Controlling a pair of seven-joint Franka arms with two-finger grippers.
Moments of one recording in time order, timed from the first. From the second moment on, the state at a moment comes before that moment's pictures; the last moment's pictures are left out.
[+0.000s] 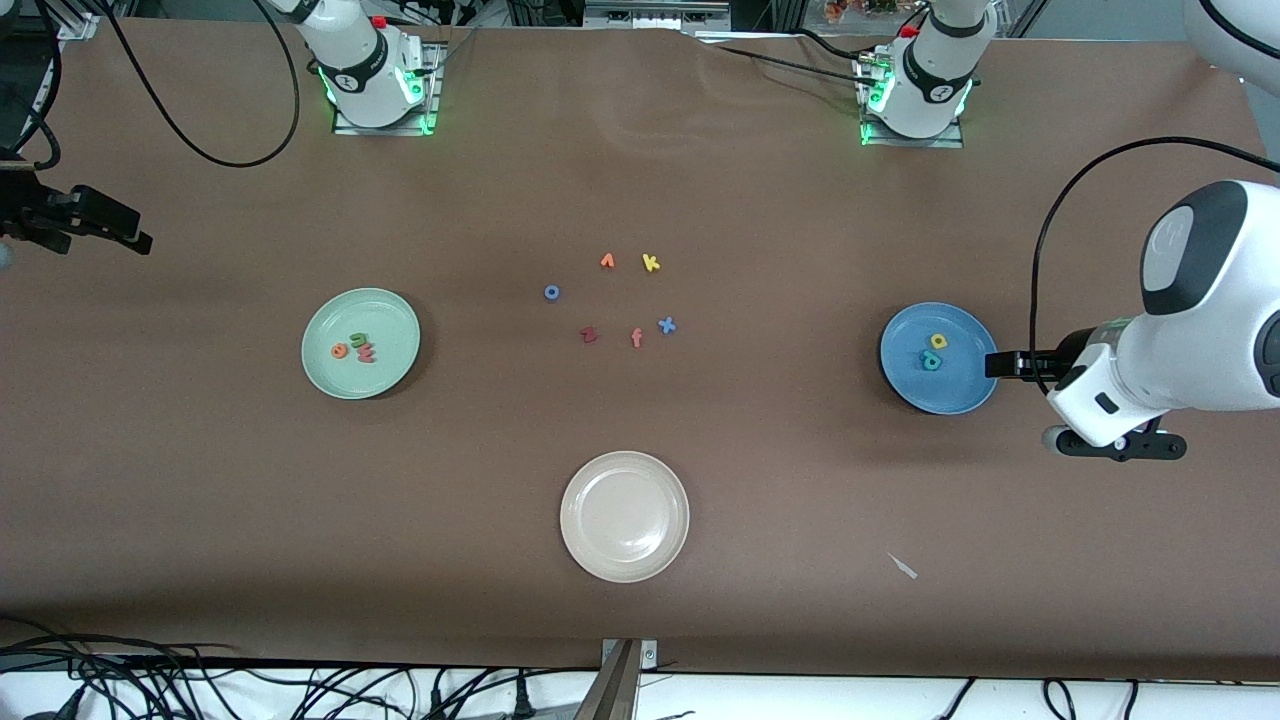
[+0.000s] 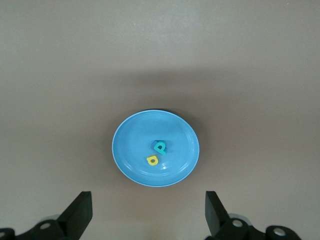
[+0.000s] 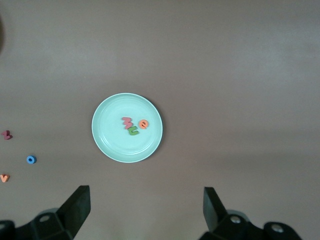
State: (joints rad) left arm 0.27 0.54 -0.49 -1.25 0.23 1.47 -0.18; right arm 0.01 -0.02 -0.12 -1.70 0.04 1.64 -0.10
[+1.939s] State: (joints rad) left arm 0.05 0.33 -0.07 -1.46 -0.07 1.67 -0.09; right arm 0.01 -0.02 -0.12 -1.70 0.04 1.64 -0.10
